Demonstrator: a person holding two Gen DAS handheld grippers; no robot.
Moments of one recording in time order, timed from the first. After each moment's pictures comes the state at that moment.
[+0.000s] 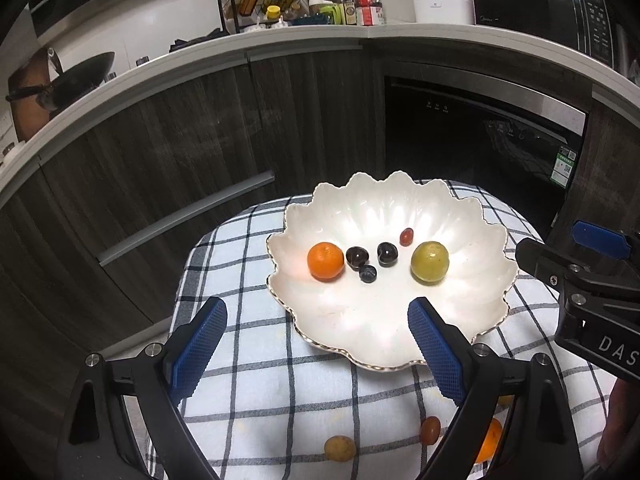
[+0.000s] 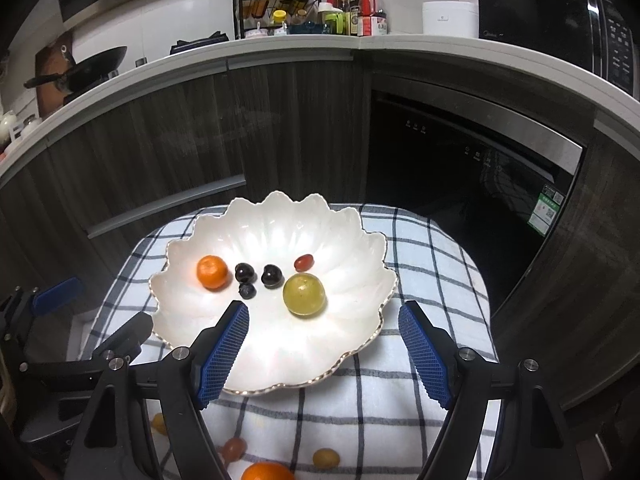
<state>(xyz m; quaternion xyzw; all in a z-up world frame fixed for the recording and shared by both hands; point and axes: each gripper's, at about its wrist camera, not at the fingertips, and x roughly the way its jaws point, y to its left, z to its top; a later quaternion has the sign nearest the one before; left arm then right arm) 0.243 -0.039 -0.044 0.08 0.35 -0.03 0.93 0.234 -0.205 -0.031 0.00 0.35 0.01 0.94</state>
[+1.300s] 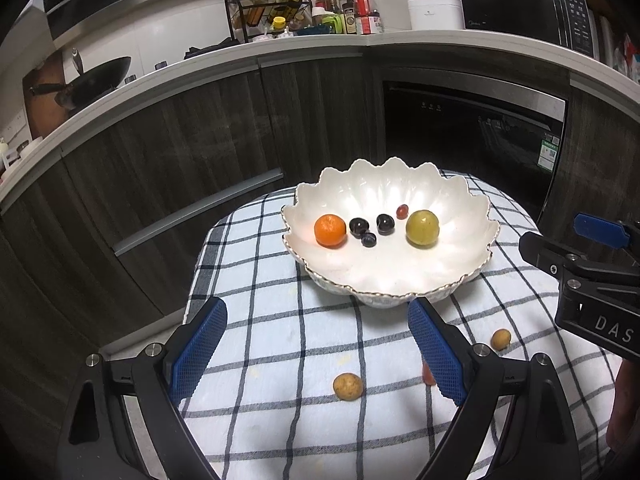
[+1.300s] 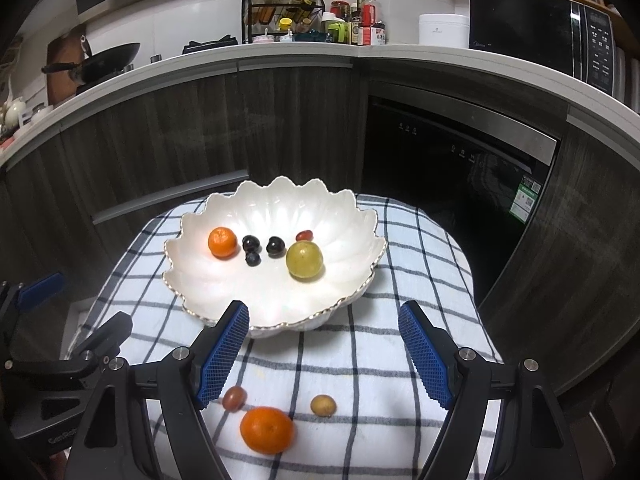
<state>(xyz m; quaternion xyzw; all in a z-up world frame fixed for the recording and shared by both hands) 0.173 -0.027 -0.052 0.08 0.33 -0.03 0.94 0.171 -0.199 -0.039 -0.01 0.34 0.01 0.94</state>
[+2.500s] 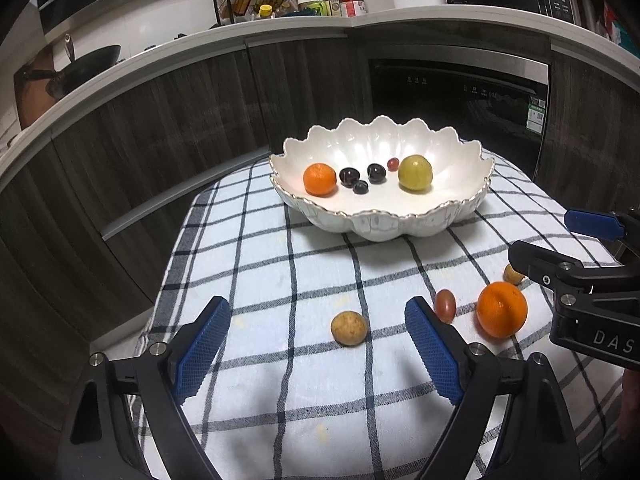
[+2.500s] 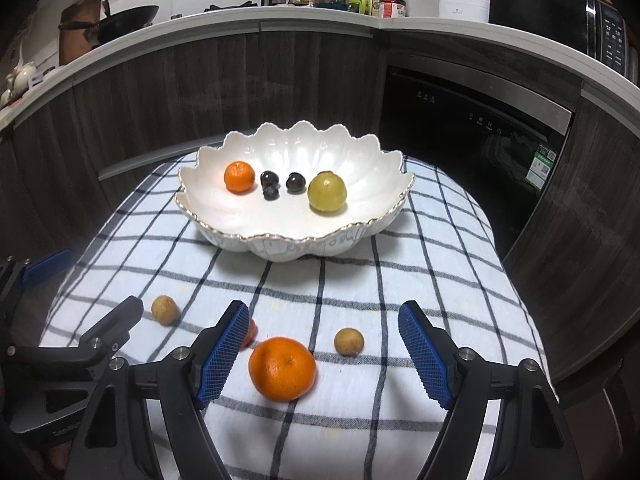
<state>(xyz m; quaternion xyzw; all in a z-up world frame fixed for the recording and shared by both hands) 0.148 -0.014 -0.114 0.09 0.34 -0.05 0.94 0.144 -0.177 -0.096 -0.04 0.37 0.02 0.93</state>
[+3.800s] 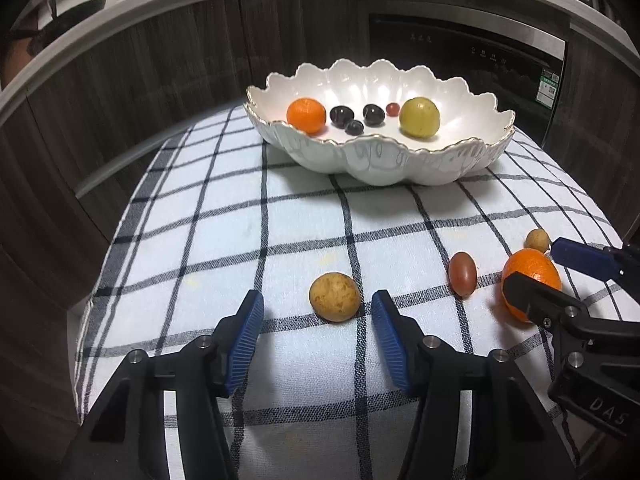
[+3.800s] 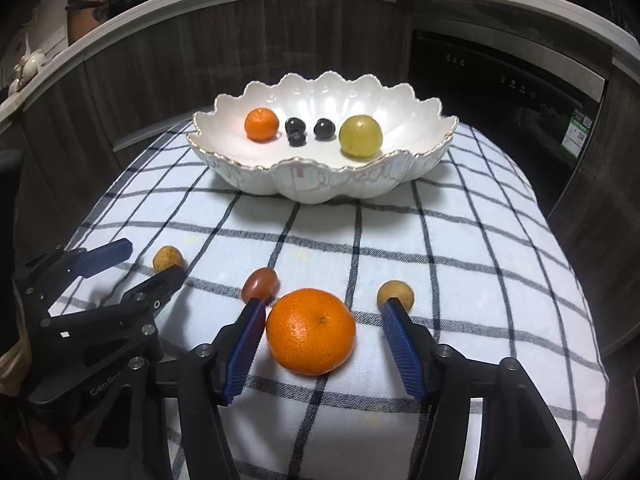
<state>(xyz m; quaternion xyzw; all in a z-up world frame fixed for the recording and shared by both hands) 0.178 -0.016 -0.162 0.06 0.41 -0.06 0.91 0.148 -0.167 -0.144 -0.03 0.42 0.06 0.91</state>
